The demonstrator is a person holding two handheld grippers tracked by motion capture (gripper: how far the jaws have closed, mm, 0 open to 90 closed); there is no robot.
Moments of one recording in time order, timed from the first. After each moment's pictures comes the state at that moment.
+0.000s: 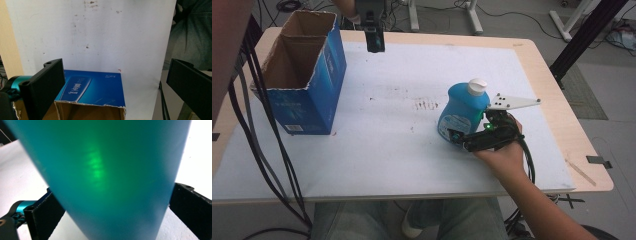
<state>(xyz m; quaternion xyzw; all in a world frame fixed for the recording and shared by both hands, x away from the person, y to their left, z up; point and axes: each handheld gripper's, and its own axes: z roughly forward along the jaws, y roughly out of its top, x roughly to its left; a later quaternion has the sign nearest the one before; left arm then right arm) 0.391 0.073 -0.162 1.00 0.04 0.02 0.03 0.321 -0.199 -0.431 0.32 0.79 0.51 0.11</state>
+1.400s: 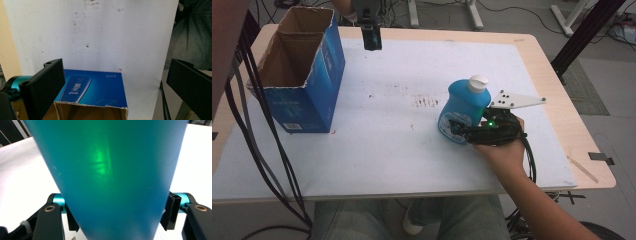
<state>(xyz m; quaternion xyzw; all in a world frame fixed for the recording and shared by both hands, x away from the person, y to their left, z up) 0.399 0.075 -0.169 1.00 0.04 0.02 0.02 0.319 -0.200 -0.430 0.30 0.79 0.52 0.13</state>
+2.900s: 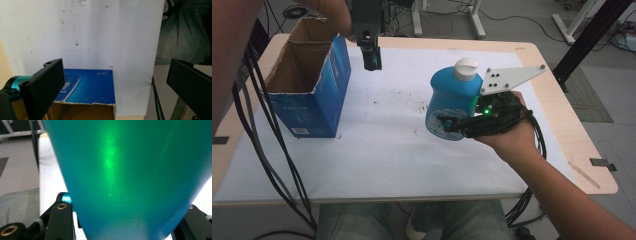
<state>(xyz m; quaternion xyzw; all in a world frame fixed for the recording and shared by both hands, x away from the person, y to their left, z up) 0.372 0.077 -0.169 1.00 0.03 0.00 0.02 0.310 -0.157 -0.338 0.13 0.85 0.49 0.11</state>
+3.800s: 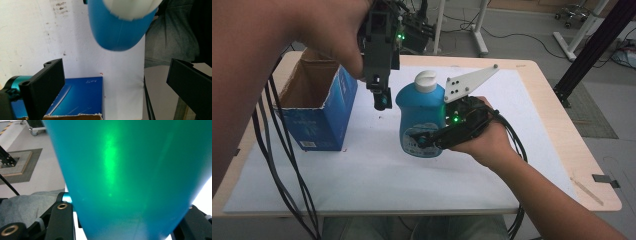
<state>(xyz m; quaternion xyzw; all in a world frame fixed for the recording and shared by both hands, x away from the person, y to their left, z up) 0.340 0.065 -0.175 1.00 -0.01 -0.01 0.03 0.322 -0.100 -0.324 0.07 0.88 0.47 0.02</state>
